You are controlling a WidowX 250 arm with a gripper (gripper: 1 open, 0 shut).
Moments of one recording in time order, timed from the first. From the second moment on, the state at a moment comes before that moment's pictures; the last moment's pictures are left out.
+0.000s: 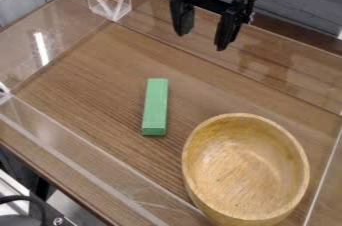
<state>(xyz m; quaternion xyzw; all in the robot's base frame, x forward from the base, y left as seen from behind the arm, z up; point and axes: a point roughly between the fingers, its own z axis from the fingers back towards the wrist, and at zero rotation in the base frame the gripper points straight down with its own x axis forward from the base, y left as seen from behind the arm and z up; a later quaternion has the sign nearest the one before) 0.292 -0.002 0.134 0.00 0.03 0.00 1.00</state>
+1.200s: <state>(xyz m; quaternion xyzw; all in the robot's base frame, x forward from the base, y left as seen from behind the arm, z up) 0.229 0.036 0.080 -0.02 0.03 0.13 0.99</state>
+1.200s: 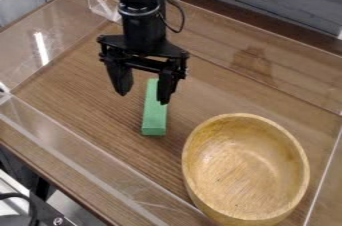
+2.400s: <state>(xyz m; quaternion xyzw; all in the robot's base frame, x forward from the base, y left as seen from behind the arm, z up) 0.236 0.034 0.061 -0.04 0.02 0.13 0.99</state>
